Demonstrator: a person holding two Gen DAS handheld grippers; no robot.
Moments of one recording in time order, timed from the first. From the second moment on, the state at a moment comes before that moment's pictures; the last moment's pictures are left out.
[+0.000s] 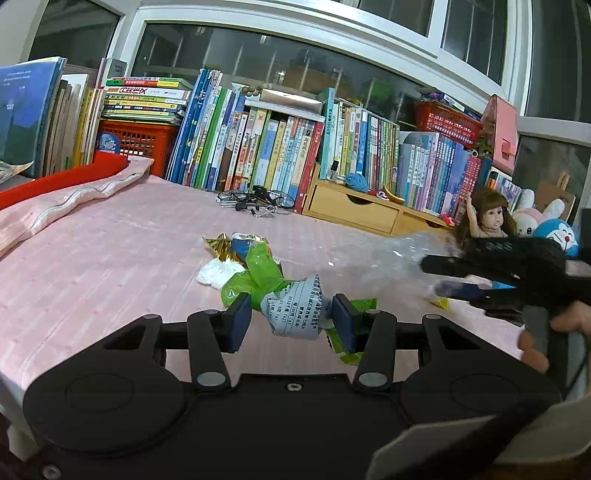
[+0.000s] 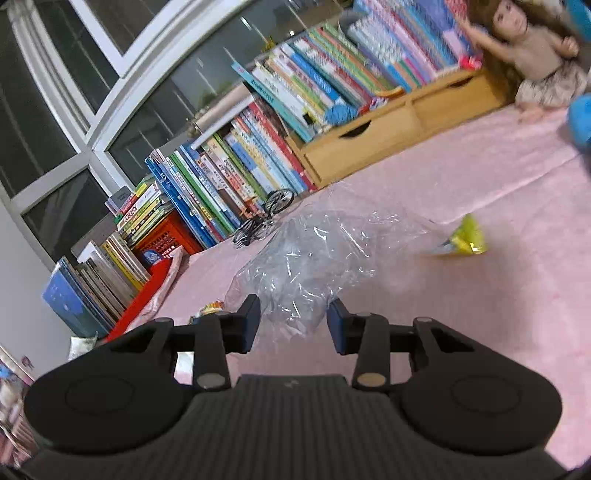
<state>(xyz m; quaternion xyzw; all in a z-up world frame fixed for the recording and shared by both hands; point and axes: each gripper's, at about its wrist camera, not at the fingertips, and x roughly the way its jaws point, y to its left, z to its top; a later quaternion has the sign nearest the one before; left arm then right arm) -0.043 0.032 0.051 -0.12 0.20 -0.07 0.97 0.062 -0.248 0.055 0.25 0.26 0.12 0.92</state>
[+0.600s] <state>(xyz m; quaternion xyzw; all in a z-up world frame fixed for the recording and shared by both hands) -0.123 0.018 0.049 -0.07 0.26 -0.10 0.96 -0.089 -0.254 0.042 0.16 0.20 0.15 0.96</state>
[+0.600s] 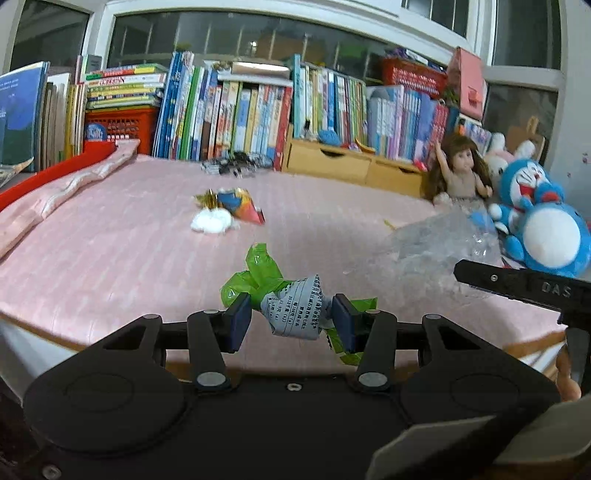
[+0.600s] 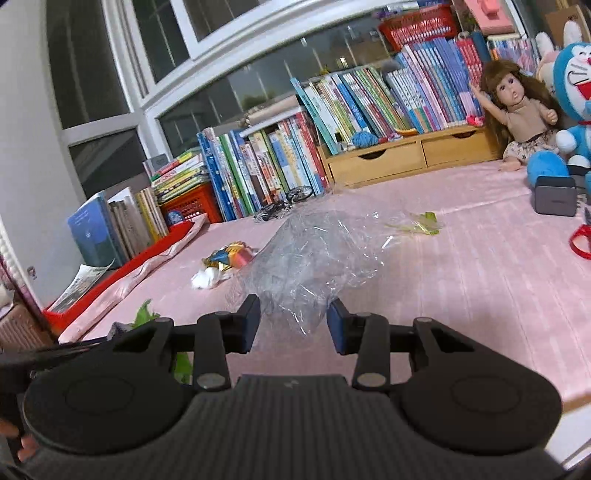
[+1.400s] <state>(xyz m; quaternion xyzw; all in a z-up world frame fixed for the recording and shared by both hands) -0.176 0.022 -0.014 -0.02 0.40 -0.15 0.90 -0.208 -0.214 0.000 0.00 0.27 0.18 0.95</state>
